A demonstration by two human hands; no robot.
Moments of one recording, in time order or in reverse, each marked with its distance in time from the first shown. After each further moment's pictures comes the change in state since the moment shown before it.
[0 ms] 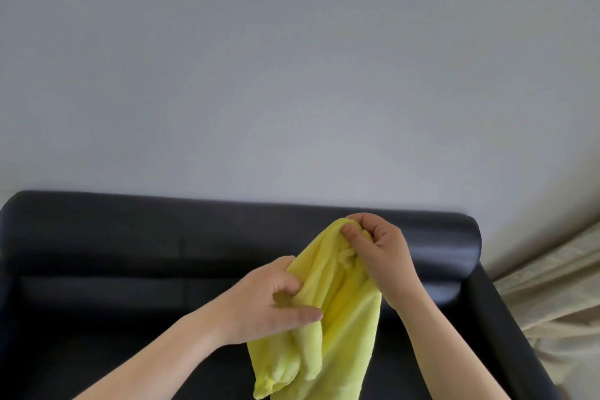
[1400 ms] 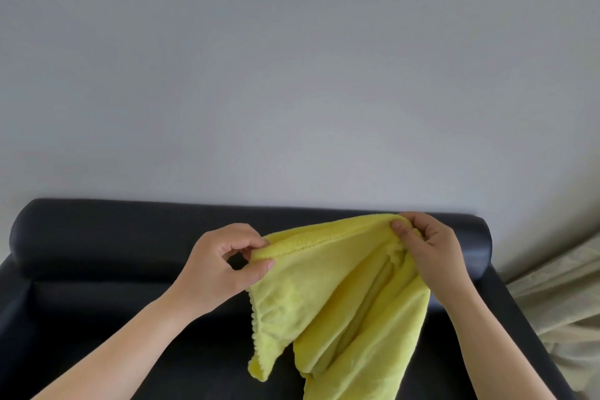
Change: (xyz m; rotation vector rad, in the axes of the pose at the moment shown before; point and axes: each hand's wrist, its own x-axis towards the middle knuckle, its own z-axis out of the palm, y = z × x) left_hand -0.009 -0.012 -0.048 0.049 0.498 0.338; right_hand 0.014 0.018 -0.052 -0.048 0.140 -0.028
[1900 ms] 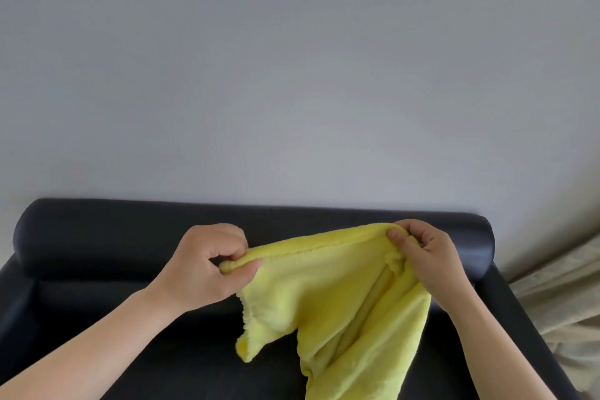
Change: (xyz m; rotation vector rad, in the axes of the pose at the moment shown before) left_hand 0.000 0.001 -0.020 0.224 -0.020 0.198; right_hand -0.003 0.011 -0.001 -0.015 -0.073 0.062
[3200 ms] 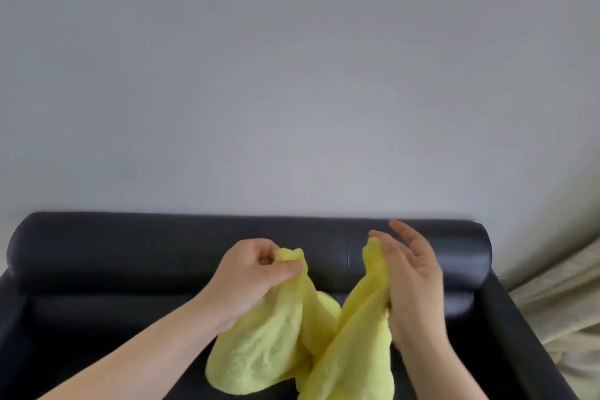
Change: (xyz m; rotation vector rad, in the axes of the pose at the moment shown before) left_hand 0.033 0.063 0.038 -0.482 -0.095 -0.885; right_hand -0.047 -0.041 0.034 0.537 0.262 0.132
